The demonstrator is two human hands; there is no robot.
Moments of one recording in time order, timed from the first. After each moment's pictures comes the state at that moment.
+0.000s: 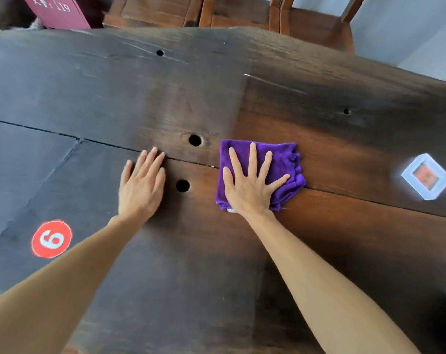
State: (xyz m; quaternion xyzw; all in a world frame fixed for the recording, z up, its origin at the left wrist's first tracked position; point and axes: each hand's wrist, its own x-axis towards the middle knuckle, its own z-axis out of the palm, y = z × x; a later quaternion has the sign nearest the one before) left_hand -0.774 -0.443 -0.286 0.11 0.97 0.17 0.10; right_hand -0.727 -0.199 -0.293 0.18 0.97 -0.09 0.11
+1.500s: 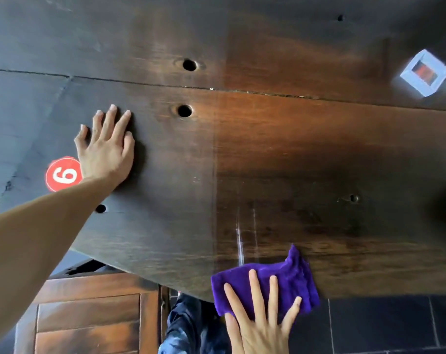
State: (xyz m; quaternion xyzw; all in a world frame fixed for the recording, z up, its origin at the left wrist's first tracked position) left_hand -0.723 -0.540 -0.304 0.13 0.99 0.10 0.02; right_hand -0.309 -0.368 -0.270 0.18 0.97 -0.03 0.15
